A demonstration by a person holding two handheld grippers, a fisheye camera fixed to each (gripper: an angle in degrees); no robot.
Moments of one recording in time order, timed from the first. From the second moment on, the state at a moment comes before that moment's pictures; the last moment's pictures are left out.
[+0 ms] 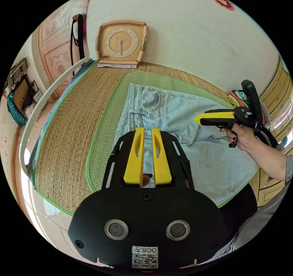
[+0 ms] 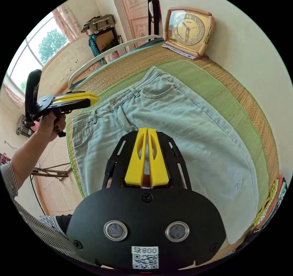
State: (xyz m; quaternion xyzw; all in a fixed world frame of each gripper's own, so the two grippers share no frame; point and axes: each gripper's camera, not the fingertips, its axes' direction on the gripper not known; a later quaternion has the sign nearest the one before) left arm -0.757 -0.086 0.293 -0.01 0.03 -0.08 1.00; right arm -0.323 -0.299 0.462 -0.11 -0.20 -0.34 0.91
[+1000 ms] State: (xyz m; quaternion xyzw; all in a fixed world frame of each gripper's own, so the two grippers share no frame) left arm -0.691 -0.334 0.469 -0.26 -0.04 0.20 0.94; right arm -0.298 -0.391 0.566 -0.20 -0.07 -0.44 0.87
